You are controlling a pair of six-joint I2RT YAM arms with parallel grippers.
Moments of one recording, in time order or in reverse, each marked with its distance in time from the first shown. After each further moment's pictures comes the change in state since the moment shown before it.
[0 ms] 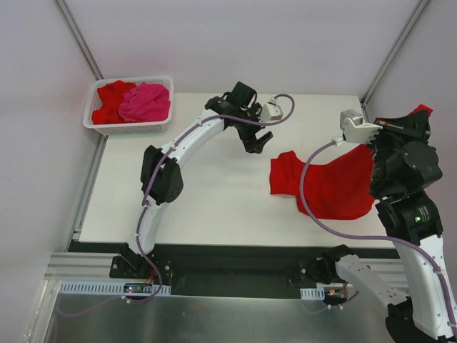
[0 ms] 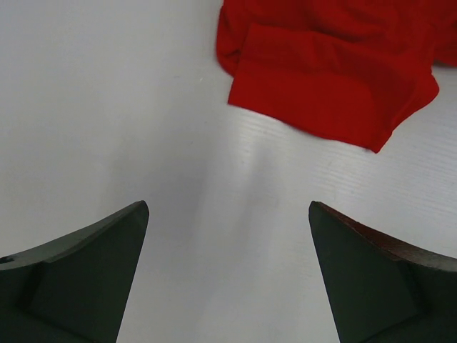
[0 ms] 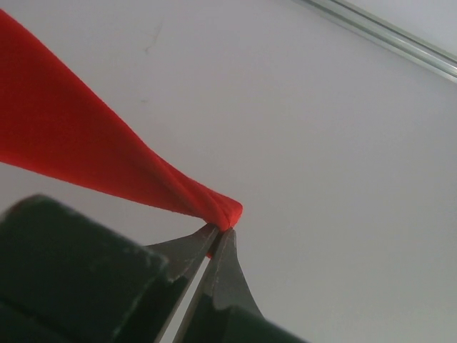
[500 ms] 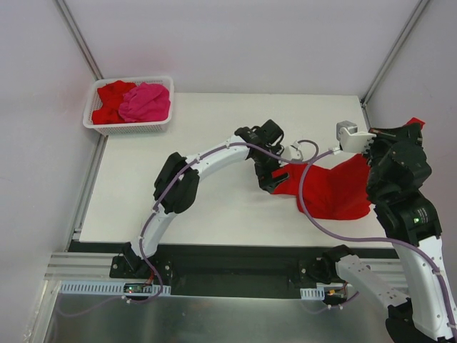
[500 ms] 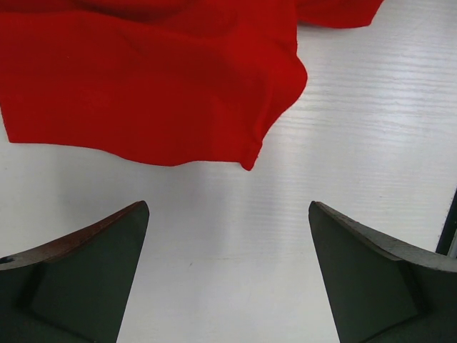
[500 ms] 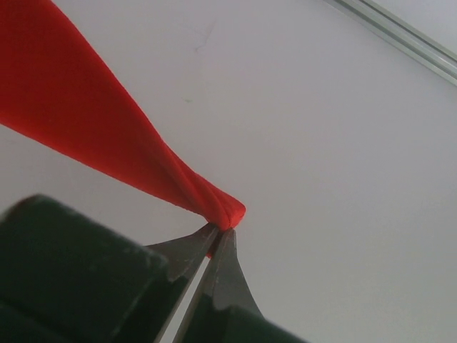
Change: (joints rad) left arm -0.214 0.054 -0.175 0.029 0.011 -0.045; right arm 0.000 -0.017 -0.027 -0.170 0.043 0.046
